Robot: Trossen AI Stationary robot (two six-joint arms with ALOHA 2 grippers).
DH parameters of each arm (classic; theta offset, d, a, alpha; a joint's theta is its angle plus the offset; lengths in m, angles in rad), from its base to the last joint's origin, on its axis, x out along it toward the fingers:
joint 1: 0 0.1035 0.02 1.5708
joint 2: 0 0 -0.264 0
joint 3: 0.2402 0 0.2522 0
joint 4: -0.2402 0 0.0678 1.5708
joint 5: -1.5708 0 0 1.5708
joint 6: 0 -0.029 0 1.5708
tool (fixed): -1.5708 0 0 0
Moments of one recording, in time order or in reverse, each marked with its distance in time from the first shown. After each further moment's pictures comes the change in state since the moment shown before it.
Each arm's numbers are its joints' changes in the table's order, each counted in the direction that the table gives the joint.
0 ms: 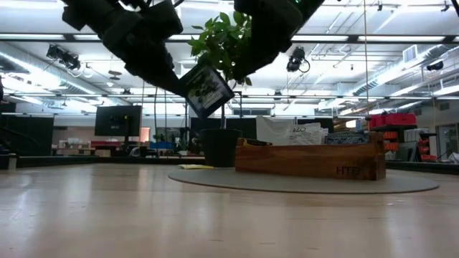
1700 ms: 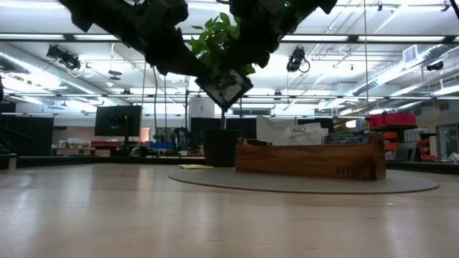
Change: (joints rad) left arm 0.017 -0.002 -0.005 0.196 -0.102 0.012; right arm -0.090 0.000 -0.008 0.139 -0.151 -0.059
